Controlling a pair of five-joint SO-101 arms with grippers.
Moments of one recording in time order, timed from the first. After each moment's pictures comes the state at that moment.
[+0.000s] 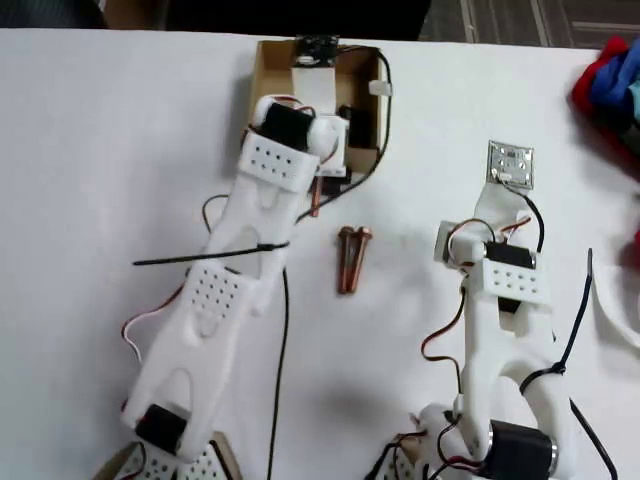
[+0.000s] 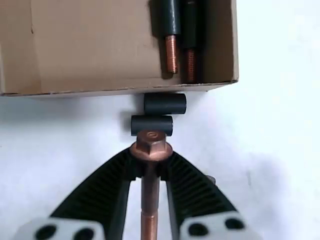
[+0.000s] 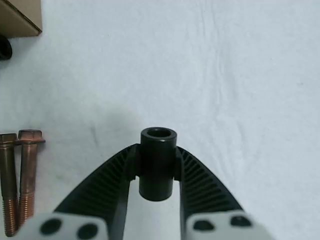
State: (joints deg) left arm 17.9 62.2 -91.6 101.4 22.6; right arm 7.5 -21.9 48.9 40.1 2.0
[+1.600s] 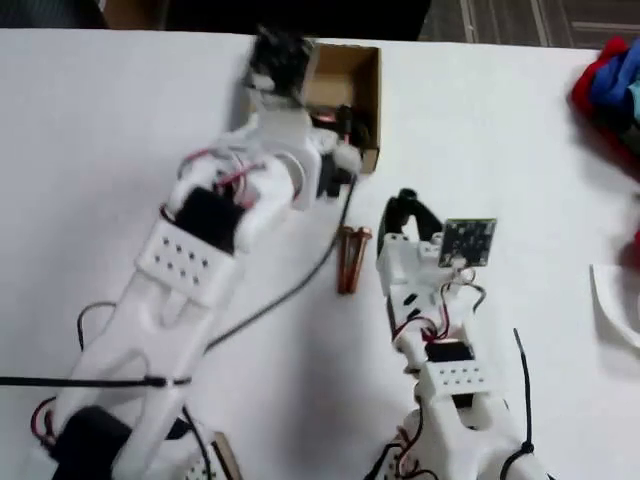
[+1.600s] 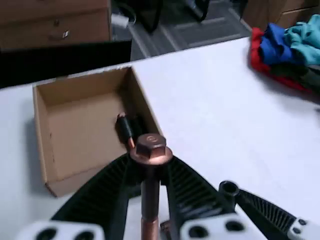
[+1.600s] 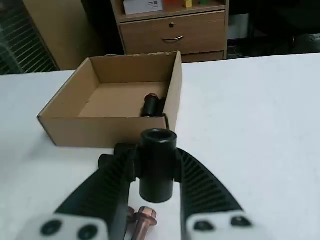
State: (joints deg) left arm 22.2 -23.4 14.9 43.1 6.9; right arm -10.7 -47.3 89.4 -18.4 -4.1
